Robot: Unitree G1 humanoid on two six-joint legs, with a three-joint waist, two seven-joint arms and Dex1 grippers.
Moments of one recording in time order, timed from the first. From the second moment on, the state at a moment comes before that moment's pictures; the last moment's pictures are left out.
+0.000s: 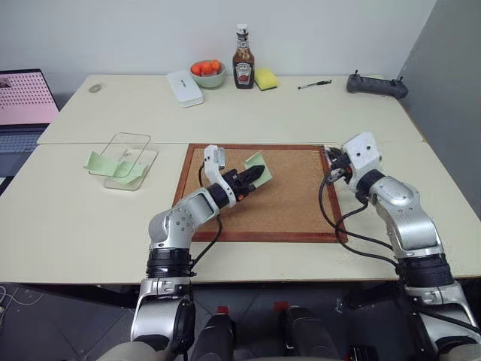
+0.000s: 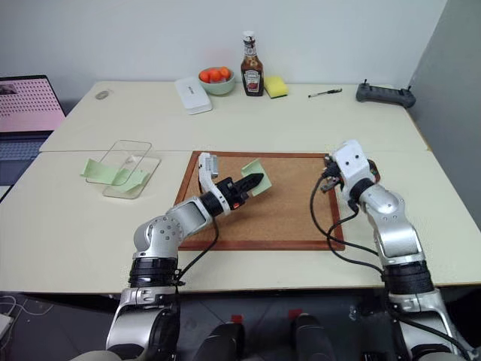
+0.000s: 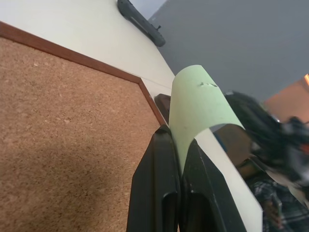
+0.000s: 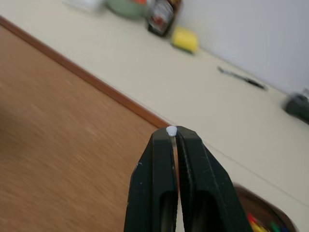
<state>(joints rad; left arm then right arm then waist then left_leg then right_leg) -0.59 0.10 0.16 0.15 -0.71 0.81 -0.47 -0.51 -0.50 0.04 0.12 -0.04 0.32 0.38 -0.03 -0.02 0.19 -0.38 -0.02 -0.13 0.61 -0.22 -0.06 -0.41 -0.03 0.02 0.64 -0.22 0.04</state>
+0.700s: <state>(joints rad) -0.59 0.13 0.12 0.11 -0.68 0.80 -0.50 -0.75 -0.52 0.15 0.79 -0.29 0.06 0.19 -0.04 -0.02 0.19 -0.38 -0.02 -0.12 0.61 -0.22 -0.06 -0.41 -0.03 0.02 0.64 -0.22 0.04</state>
